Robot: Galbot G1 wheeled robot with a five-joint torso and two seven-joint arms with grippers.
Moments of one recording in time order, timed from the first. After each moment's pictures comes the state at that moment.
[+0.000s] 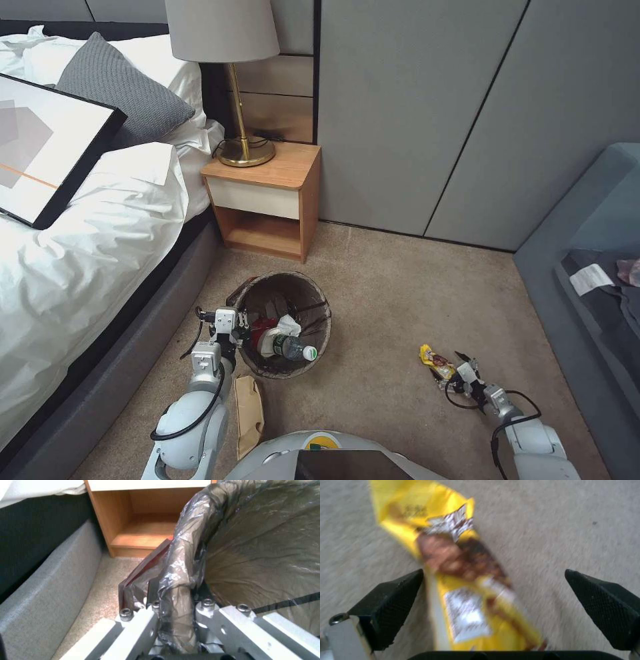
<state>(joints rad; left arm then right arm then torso) 1.65 -1.48 -0.48 -2.20 -0.01 0.34 -0.06 -1.22 1.25 0.94 0.95 -0.30 0.41 -0.60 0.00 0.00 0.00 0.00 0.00</state>
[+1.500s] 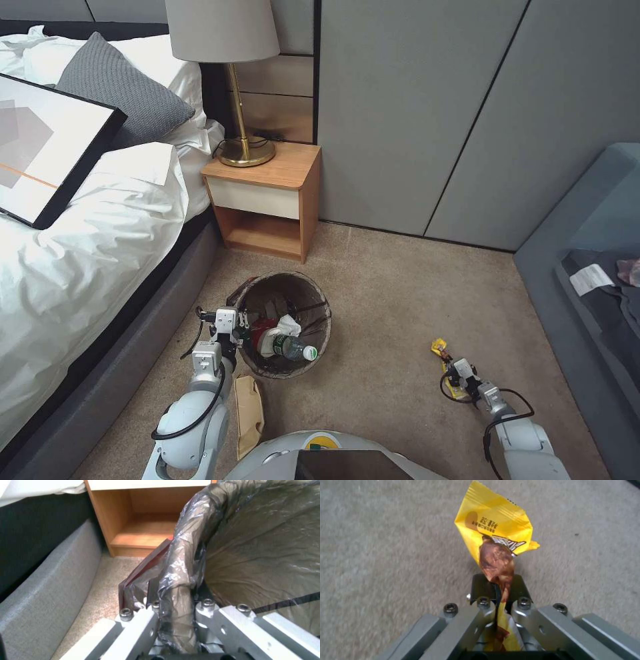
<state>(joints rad) 1.65 -1.48 -0.48 -2.20 -0.01 0.34 -0.06 -1.22 1.26 0.92 0.94 -0.27 0.44 -0.50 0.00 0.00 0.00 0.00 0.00</state>
